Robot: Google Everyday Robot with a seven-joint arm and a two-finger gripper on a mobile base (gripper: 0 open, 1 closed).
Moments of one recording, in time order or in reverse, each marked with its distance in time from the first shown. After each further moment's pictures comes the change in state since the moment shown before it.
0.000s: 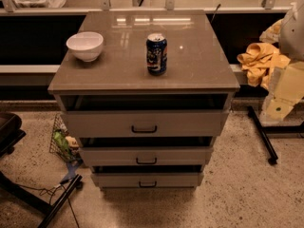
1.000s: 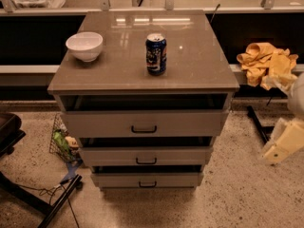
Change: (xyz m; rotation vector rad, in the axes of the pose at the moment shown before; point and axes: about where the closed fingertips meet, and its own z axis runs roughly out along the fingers) arm 0.043 0.037 0.069 0.005 -0.226 0.077
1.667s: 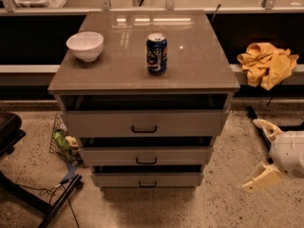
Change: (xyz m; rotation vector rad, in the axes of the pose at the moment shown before) arm 0.065 0.032 0.108 0.054 -0.260 0.099
